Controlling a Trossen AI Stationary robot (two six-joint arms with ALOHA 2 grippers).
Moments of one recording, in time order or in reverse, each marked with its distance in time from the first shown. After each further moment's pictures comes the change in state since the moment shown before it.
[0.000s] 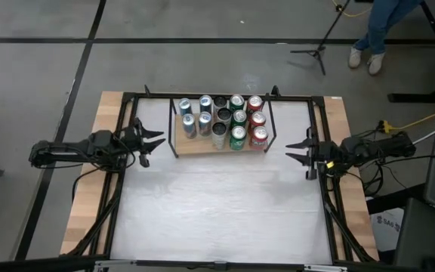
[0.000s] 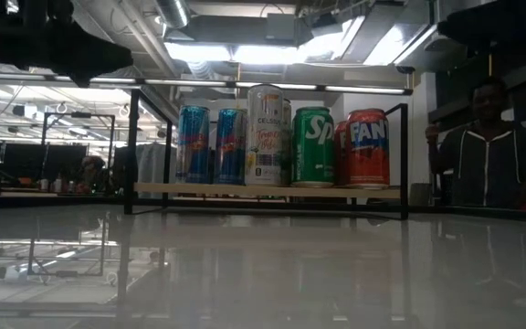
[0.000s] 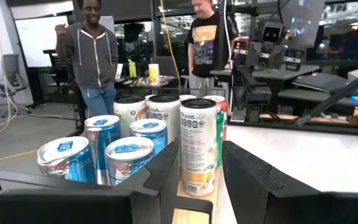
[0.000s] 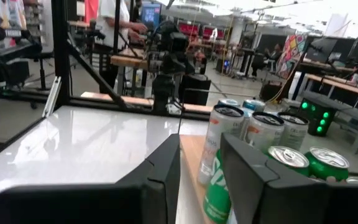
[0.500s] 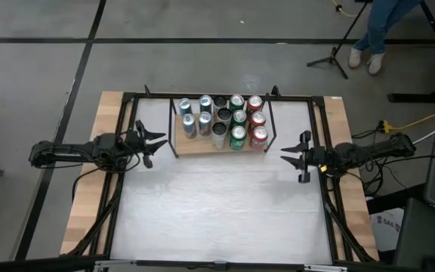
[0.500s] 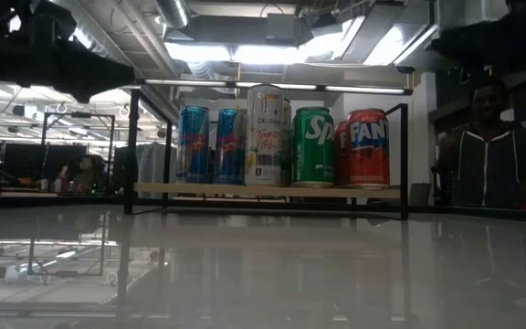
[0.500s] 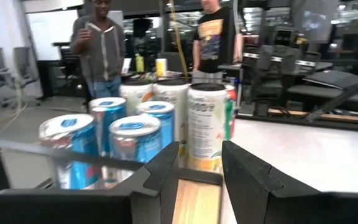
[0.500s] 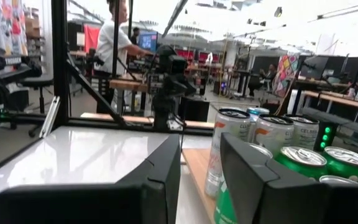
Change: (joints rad) left arm 0.000 -0.002 -0.094 0.084 -0.032 -0.017; right arm 0.000 0.000 -0.224 0.352 -0.001 -0.001
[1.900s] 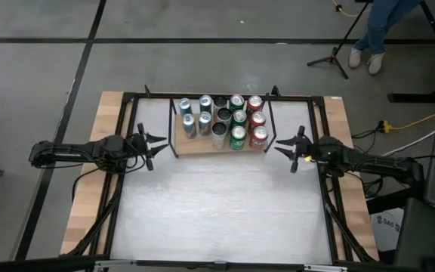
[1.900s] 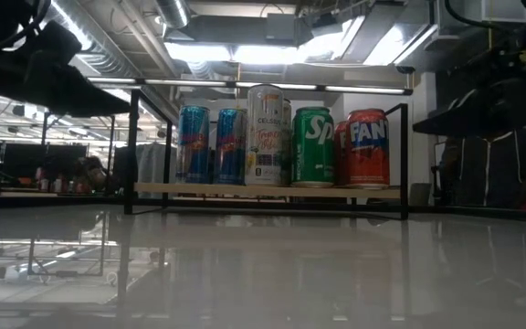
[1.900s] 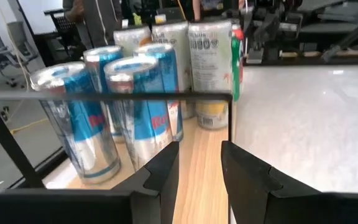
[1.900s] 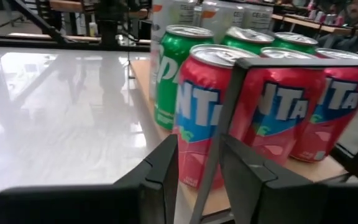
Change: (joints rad) left arm 0.000 -0.005 -0.007 -0.192 -0.021 0.041; right arm -0.478 0.000 -0.077 -0.245 -0.273 0.055
